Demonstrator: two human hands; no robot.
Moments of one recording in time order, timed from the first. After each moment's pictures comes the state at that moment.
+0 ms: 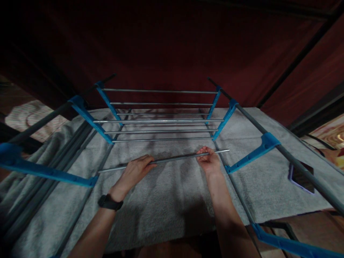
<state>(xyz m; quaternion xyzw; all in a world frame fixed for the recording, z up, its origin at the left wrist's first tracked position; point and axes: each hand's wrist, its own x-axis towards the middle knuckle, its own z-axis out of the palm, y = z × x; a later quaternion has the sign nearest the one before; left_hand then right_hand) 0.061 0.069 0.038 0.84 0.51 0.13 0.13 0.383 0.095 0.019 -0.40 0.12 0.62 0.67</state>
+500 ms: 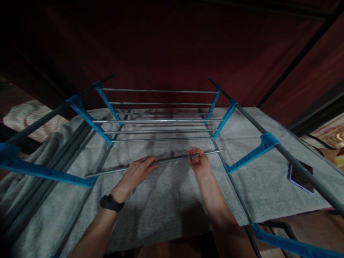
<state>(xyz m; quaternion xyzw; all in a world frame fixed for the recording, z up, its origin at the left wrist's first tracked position) 0.068 0.065 0.035 0.84 0.51 0.11 0.14 0.346 0.093 0.012 -0.42 0.10 0.63 0.65</state>
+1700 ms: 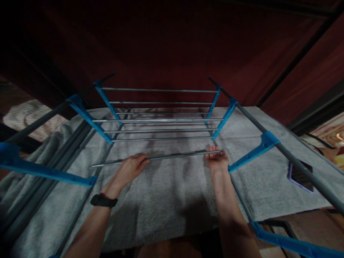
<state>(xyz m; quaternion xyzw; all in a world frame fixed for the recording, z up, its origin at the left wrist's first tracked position) 0.041 0.076 0.037 0.83 0.53 0.13 0.11 0.411 0.088 0.025 -0.45 0.16 0.49 0.73</state>
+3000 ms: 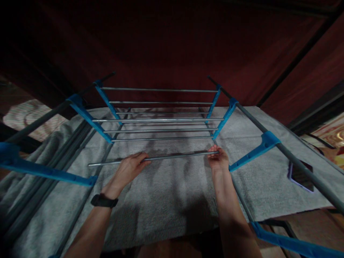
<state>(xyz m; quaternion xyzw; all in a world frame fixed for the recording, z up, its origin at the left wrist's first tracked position) 0.041 0.074 0.041 0.83 0.53 0.13 0.09 0.418 0.094 0.015 -0.43 0.09 0.51 0.74</state>
